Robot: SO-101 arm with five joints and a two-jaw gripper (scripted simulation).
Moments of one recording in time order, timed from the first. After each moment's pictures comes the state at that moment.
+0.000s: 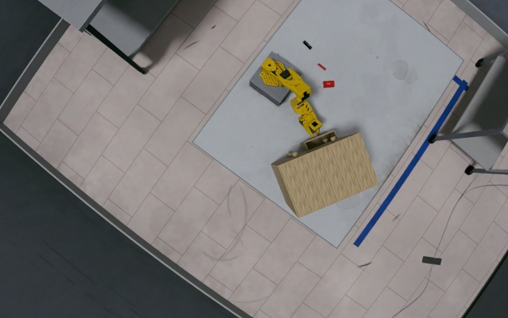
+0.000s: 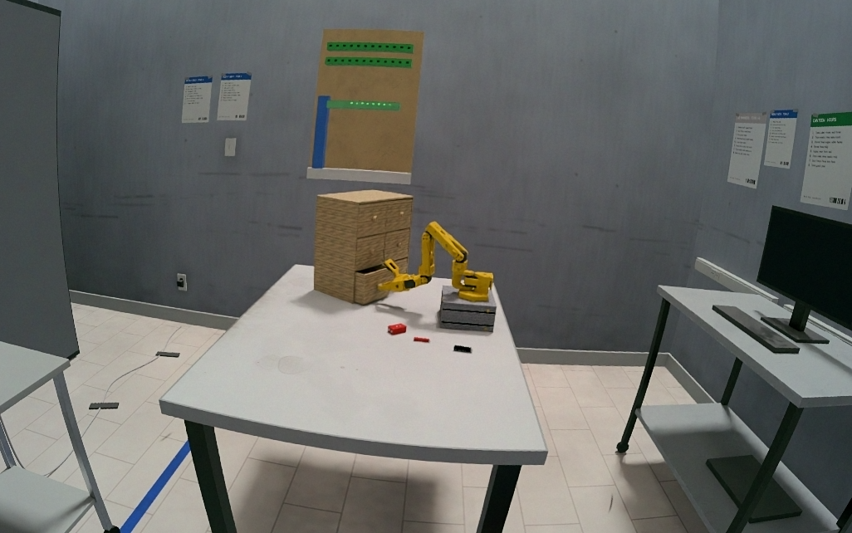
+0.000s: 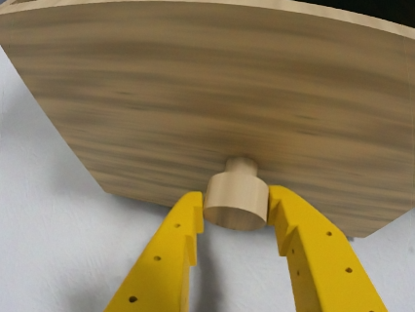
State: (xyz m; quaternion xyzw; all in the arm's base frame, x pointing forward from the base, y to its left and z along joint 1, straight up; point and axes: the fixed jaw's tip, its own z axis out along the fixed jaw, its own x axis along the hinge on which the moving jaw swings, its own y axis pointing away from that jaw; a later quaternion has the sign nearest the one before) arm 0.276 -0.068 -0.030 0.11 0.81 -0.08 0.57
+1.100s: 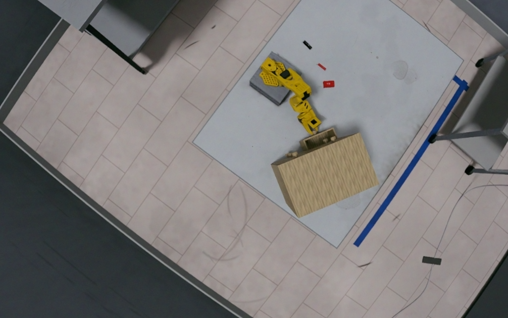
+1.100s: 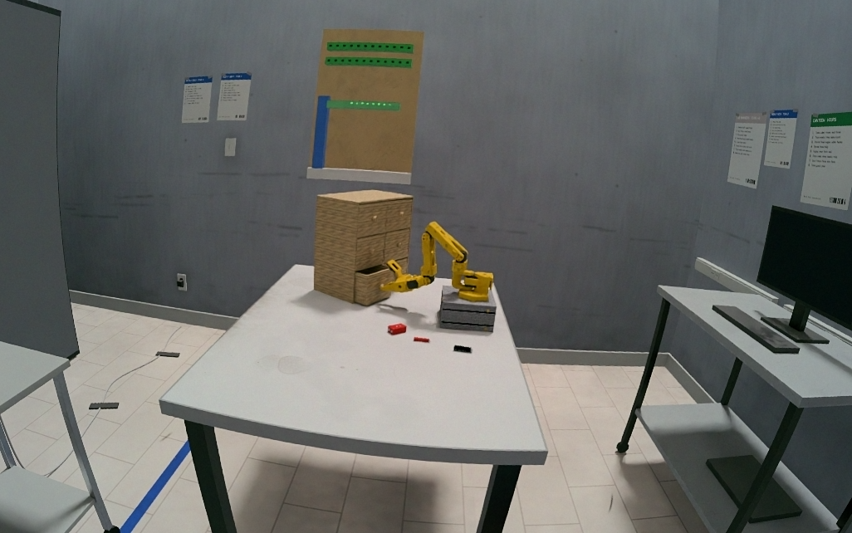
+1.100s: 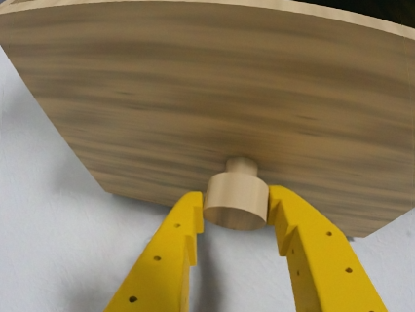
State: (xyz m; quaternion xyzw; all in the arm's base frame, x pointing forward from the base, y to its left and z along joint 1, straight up) arm 0.267 -0.064 -0.030 0.11 0.81 -0.08 0.57
